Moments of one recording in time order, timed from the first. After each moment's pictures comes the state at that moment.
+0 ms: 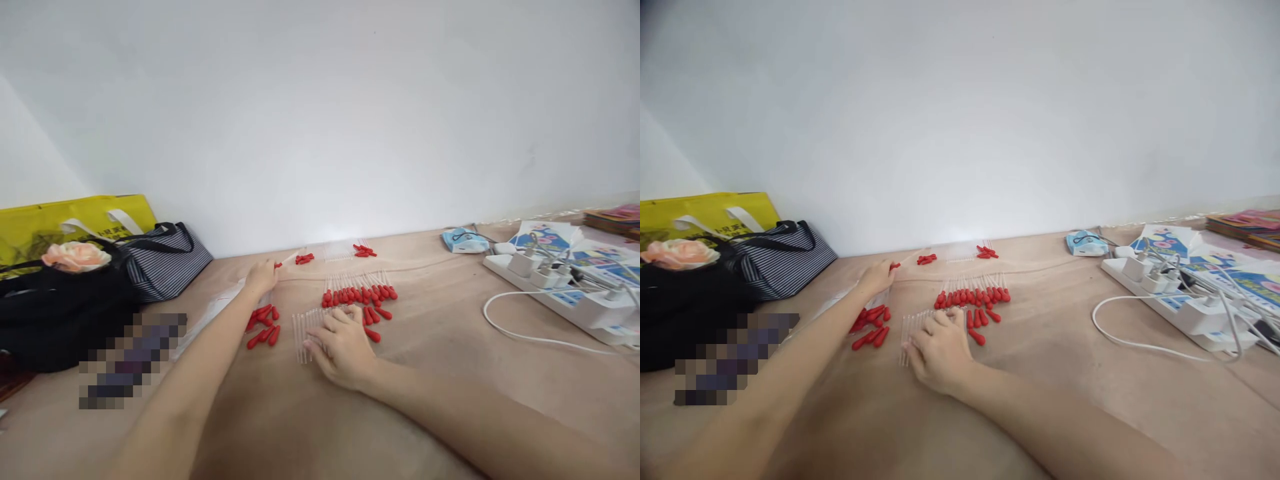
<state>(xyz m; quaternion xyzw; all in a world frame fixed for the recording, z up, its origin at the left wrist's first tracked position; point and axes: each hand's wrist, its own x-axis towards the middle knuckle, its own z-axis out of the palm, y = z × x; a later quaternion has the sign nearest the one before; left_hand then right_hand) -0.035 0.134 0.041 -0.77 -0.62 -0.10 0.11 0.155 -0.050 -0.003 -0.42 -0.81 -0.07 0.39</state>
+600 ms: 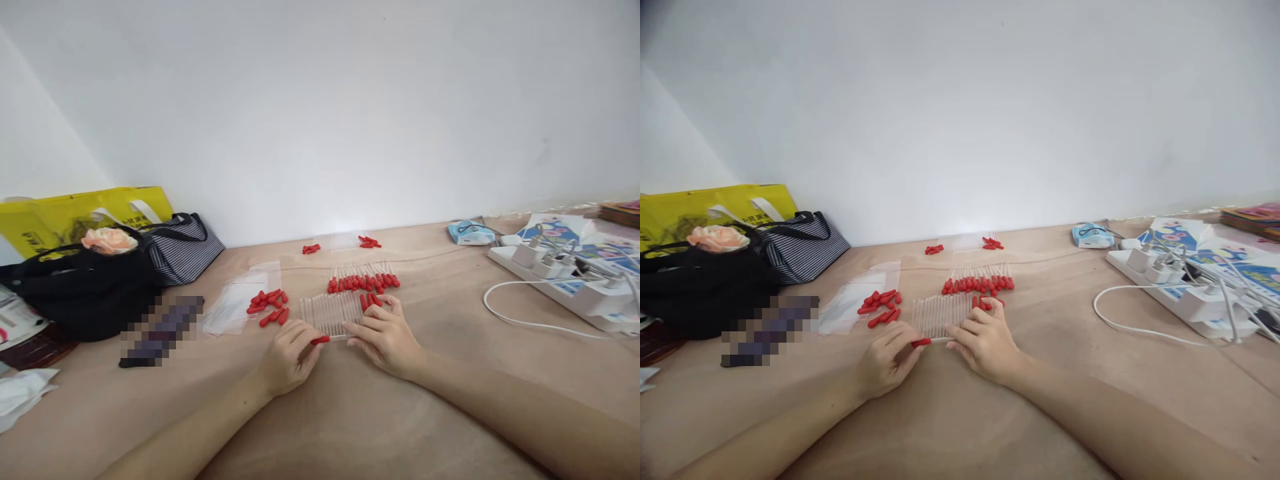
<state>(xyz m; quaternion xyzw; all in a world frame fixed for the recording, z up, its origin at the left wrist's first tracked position) -0.002 -0.060 0.002 -0.90 -0.25 -0.35 0.03 0.215 -0.074 -0.016 -0.35 -0.83 -0.14 0.41</state>
